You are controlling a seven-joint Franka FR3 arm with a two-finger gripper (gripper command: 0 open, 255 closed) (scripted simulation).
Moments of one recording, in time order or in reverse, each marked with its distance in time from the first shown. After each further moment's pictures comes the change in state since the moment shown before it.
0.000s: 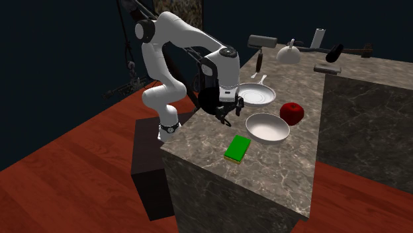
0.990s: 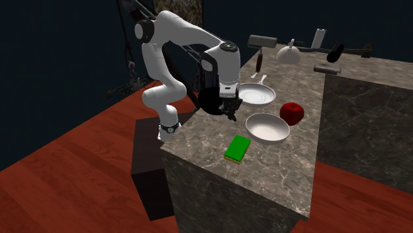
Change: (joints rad) arm -0.003 -0.012 -0.013 0.044 -0.011 -0.055 0.005
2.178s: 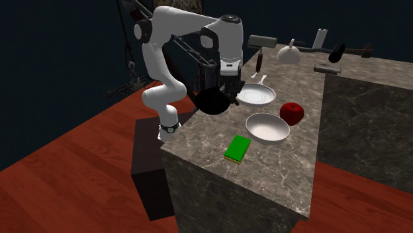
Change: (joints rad) arm -0.016 -0.007 -0.046 0.231 -0.042 -0.238 0.030
